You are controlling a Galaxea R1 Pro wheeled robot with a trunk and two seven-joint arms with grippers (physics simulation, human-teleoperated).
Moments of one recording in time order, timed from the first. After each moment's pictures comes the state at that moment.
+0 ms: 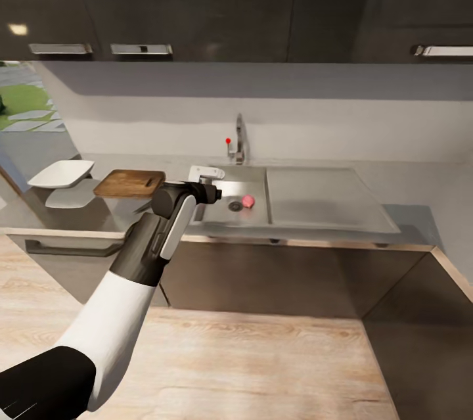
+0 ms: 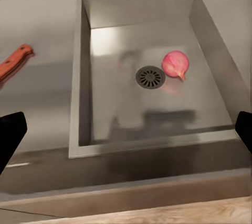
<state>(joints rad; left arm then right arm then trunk) -0.99 -0.14 -0.30 -1.30 0.24 0.98 0.32 0.30 0.17 -0.26 -0.94 0.09 -0.56 -0.05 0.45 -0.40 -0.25</state>
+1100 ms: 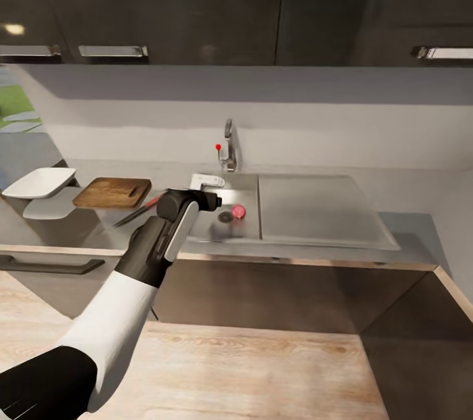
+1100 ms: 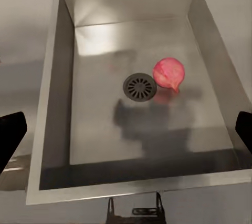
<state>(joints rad) -0.99 -0.14 -0.30 -1.20 0.24 0.94 0.31 0.30 0.17 -0.26 -0.77 0.09 -0.68 -0.06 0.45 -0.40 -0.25</state>
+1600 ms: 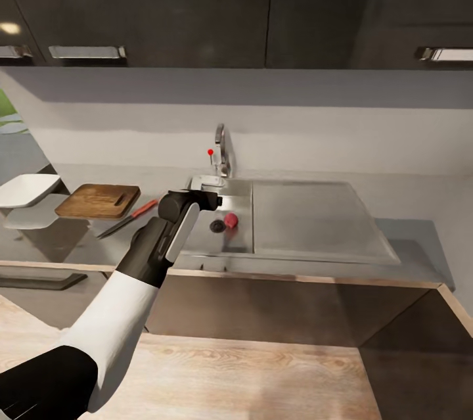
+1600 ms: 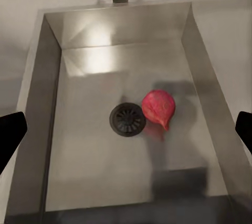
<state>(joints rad) -0.99 -0.14 -0.30 -1.17 0.24 0.88 0.31 0.30 0.17 -0.26 -0.76 0.09 -0.68 -0.06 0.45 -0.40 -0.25</state>
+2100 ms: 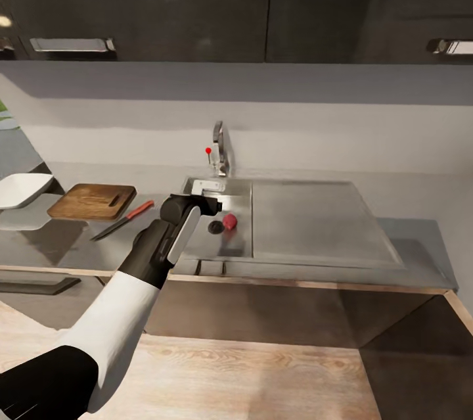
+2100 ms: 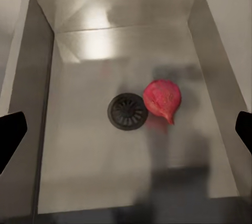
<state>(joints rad) -0.99 -0.14 -0.30 -1.12 0.24 0.88 0.31 0.30 0.17 -0.26 -0.73 0.09 -0.68 -0.06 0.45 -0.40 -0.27</state>
